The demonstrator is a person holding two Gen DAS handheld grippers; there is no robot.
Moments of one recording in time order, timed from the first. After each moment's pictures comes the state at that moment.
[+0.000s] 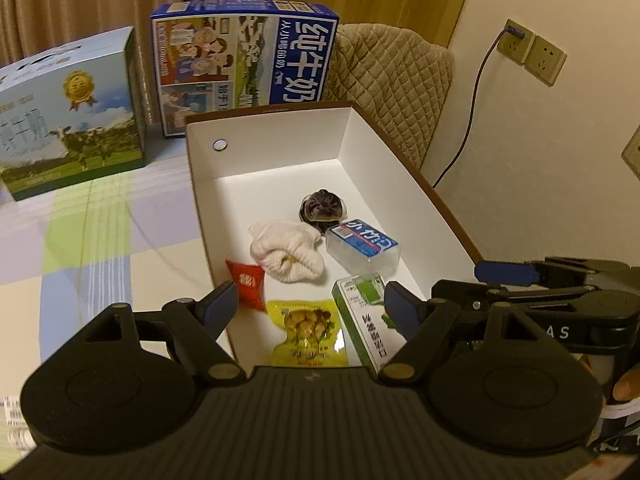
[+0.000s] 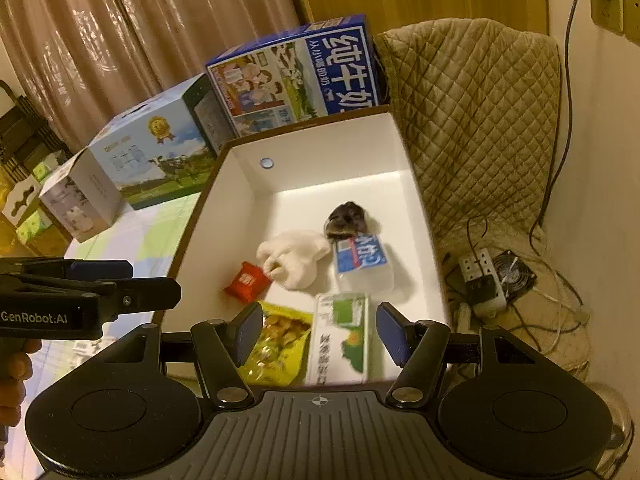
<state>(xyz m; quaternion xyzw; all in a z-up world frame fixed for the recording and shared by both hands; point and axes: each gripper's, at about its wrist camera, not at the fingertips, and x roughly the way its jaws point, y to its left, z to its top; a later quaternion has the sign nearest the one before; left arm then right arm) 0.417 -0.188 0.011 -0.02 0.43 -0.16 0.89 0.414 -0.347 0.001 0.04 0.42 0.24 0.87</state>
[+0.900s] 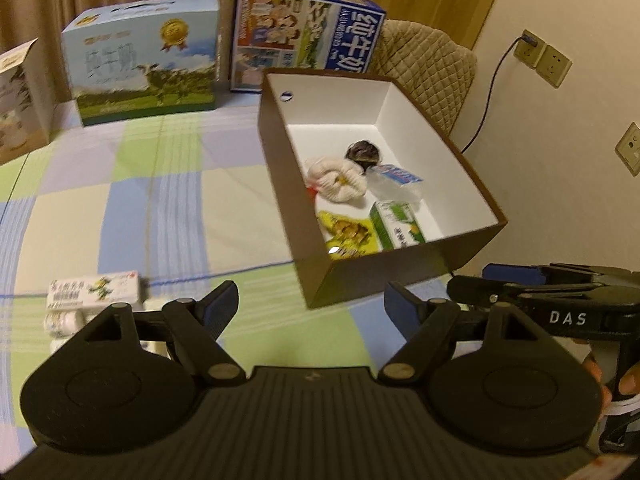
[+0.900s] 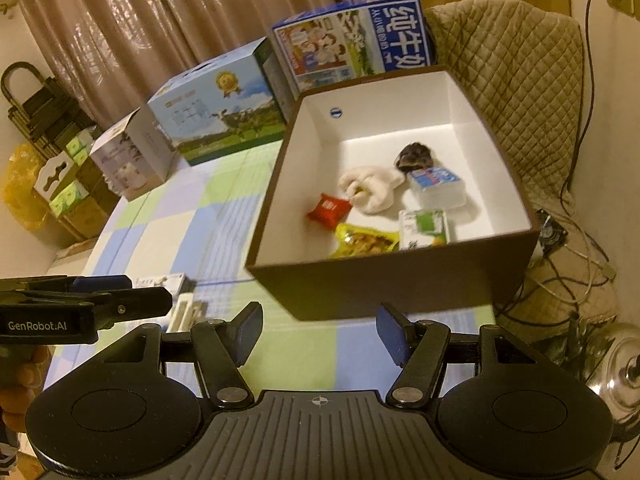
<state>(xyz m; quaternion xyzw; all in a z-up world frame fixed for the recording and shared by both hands) 0.302 -0.105 0.011 -0.05 0.44 -0.11 0.89 0.310 -0.305 0.002 0.04 0.45 0.28 0.85</state>
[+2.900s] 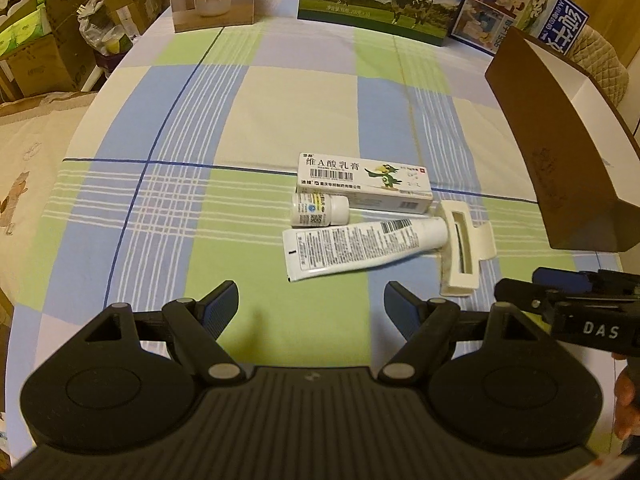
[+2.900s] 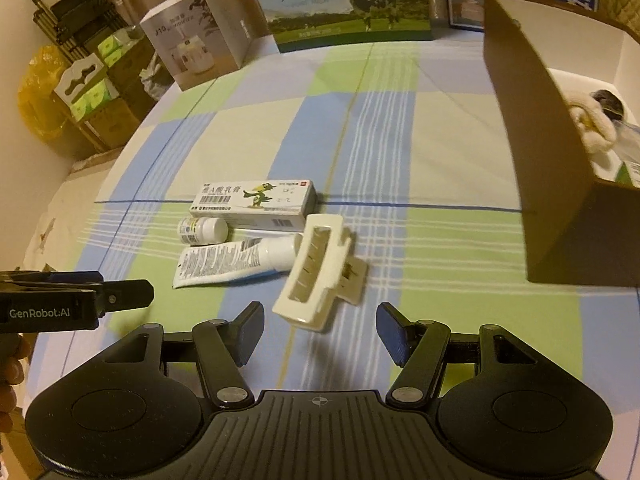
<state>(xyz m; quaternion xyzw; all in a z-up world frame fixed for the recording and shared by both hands) 0.265 0.110 -0.072 -0.09 0.51 0.05 0.85 0.274 -0.087 -0.099 -0.04 0.50 0.33 0.80</state>
